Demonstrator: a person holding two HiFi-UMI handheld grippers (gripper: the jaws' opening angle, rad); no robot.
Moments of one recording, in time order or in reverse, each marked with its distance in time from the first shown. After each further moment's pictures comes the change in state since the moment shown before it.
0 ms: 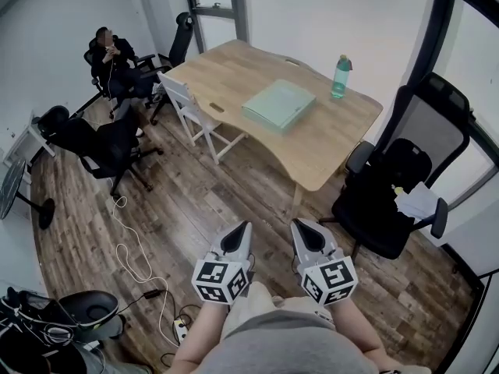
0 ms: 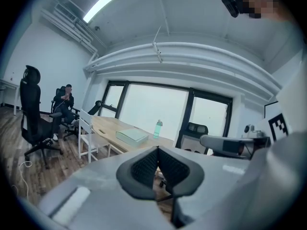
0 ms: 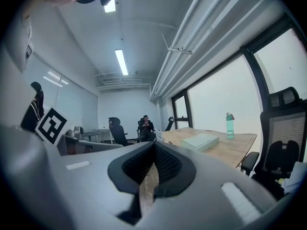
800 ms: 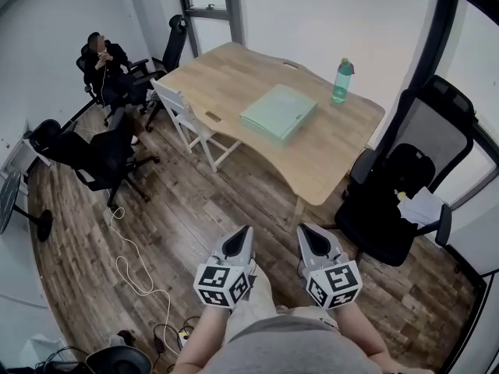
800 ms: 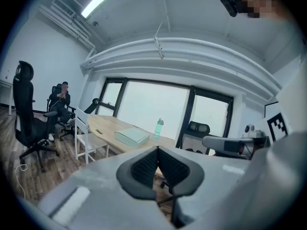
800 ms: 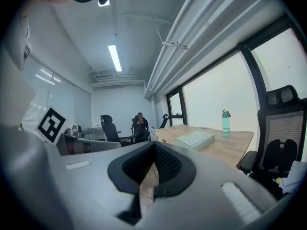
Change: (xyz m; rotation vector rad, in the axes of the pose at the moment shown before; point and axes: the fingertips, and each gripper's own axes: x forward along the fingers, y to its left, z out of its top) left arm 0.049 0.038 0.010 0.004 0.023 -0.028; right arm 0.048 -0.034 -0.005 0.018 0.036 -0.062
